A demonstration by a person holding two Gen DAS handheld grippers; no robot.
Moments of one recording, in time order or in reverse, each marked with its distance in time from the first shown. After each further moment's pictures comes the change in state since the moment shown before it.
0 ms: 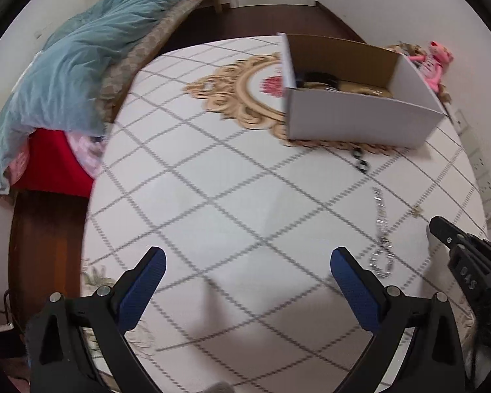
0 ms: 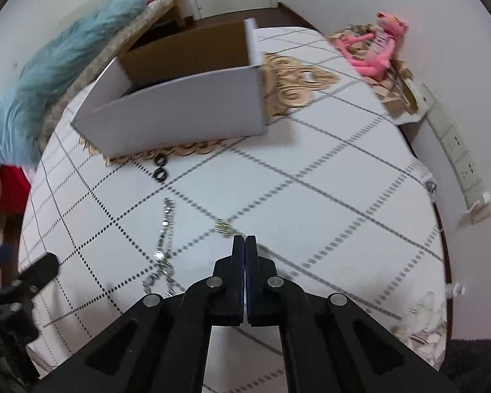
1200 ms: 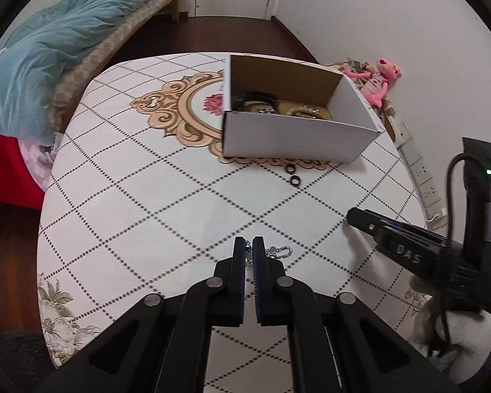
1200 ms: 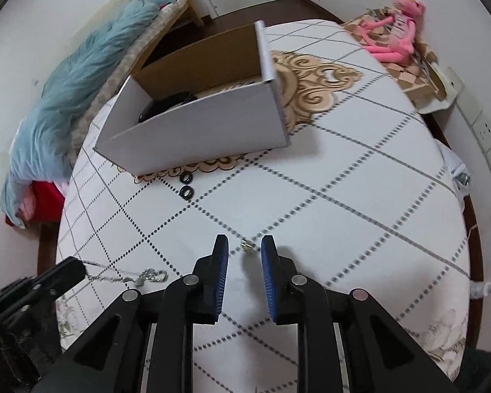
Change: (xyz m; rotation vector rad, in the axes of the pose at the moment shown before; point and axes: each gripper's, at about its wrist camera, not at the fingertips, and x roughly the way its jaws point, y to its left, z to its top) left arm -0.017 0.003 0.006 0.001 -0.057 -0.264; right arm 0.014 0.005 0.022 0.011 0.042 0.170
